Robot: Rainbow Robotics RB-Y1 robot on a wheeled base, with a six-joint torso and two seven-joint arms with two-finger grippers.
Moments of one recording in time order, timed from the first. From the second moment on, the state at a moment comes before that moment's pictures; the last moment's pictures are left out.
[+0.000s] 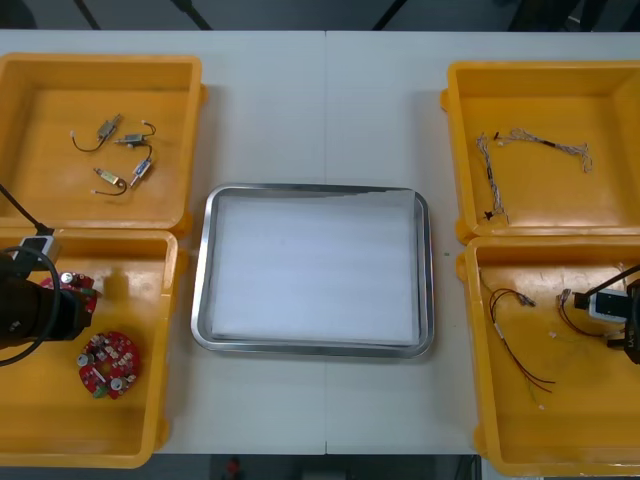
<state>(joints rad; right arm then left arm) 0.04 -1.10 0.13 -1.71 -1.04 1.04 2.72 -0.13 1.37 -0.53 -2.00 0.88 0.95 -0.78</state>
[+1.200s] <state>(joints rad) 0.02 -1.10 0.13 -1.69 -1.03 1.05 2.72 -0.13 1.37 -0.53 -1.97 0.89 0.95 -0.78</state>
